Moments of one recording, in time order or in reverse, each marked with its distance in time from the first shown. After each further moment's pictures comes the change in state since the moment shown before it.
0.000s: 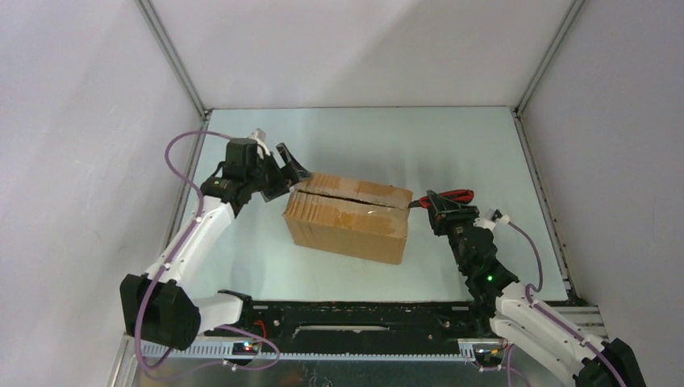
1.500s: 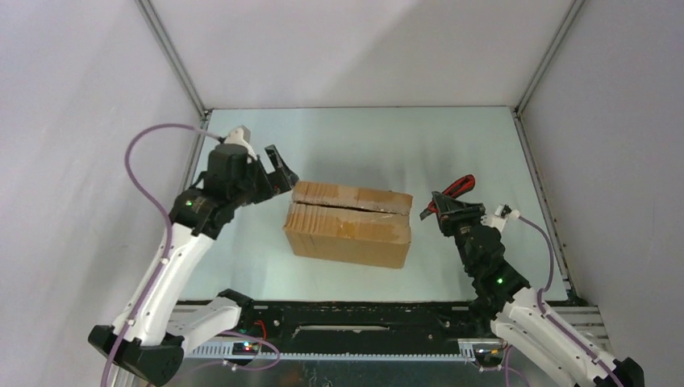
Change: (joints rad) left arm -0.162 -0.221 0.113 -0.286 -0.321 0.037; right arm 0.011 -0.094 0.082 -0.197 0.033 -0.201
